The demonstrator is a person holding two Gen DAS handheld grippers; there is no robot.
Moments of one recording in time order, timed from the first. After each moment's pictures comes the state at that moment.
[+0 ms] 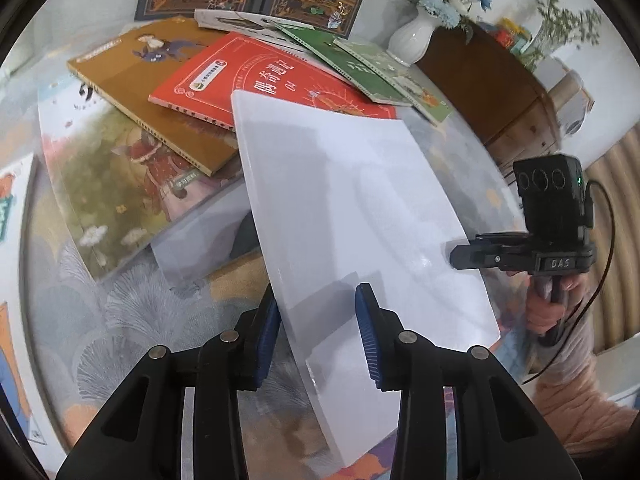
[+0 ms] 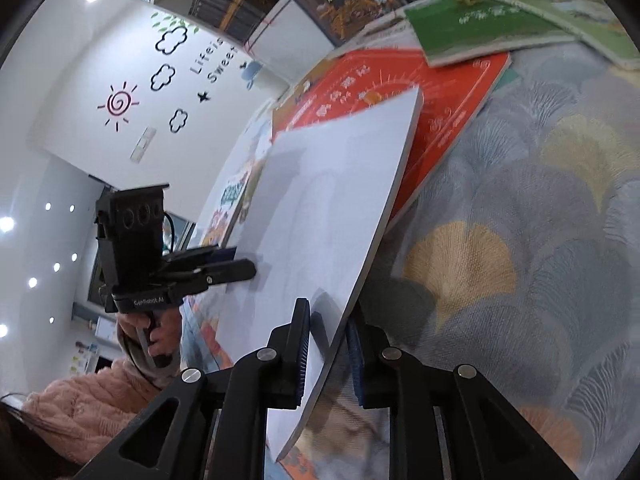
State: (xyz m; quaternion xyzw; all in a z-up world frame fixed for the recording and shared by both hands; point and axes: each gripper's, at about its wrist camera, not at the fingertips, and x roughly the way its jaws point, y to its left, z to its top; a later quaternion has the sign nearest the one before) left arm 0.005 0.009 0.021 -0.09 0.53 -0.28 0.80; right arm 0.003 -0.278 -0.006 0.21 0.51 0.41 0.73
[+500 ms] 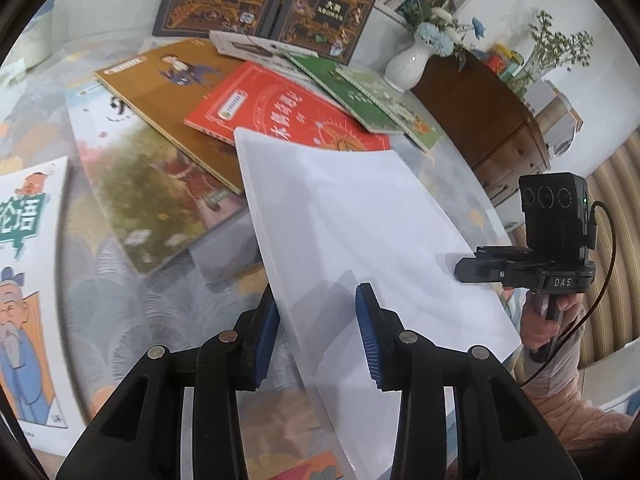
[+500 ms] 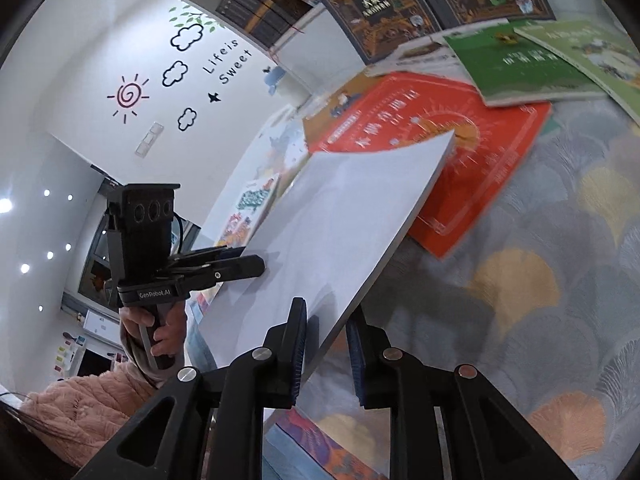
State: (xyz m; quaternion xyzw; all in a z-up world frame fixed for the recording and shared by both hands) left arm -0.005 0.040 0.049 -0.11 0.50 -0.28 0.81; right arm -0.001 -0.251 0.021 0.18 0.49 0.41 0.75
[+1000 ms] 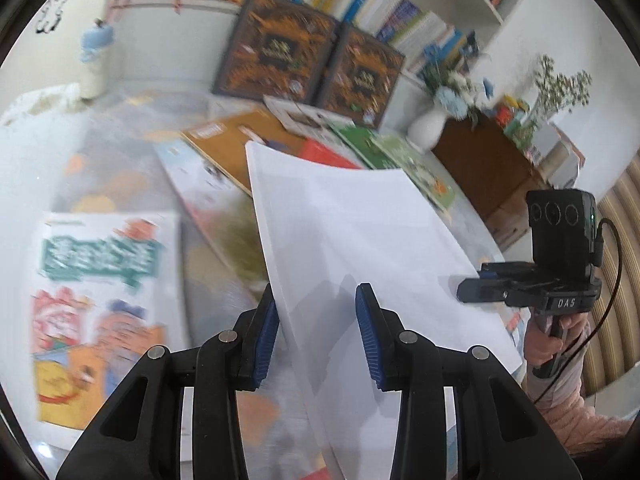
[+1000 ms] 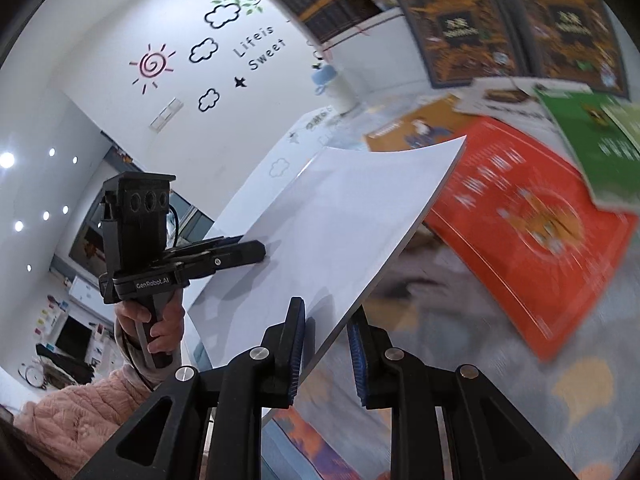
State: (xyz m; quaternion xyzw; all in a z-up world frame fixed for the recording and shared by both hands) left arm -0.009 0.129 0.092 -0.13 0.42 -0.23 0.87; right arm 0.012 -0.153 0.073 0.11 0.46 0.45 0.76
